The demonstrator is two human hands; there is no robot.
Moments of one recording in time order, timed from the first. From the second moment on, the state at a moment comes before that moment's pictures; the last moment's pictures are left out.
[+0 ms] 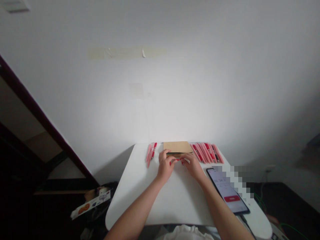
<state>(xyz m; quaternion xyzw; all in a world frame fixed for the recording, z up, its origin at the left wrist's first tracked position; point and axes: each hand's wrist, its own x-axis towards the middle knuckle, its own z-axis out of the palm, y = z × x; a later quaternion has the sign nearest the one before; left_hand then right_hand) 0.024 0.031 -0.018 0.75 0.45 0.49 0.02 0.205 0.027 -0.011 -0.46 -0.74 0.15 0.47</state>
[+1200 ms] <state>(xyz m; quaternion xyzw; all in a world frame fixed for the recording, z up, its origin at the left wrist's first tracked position) 0.025 0.026 -0.011 0.74 0.48 0.48 0.02 0.208 0.030 -0.015 -0.47 -0.73 0.13 0.48</state>
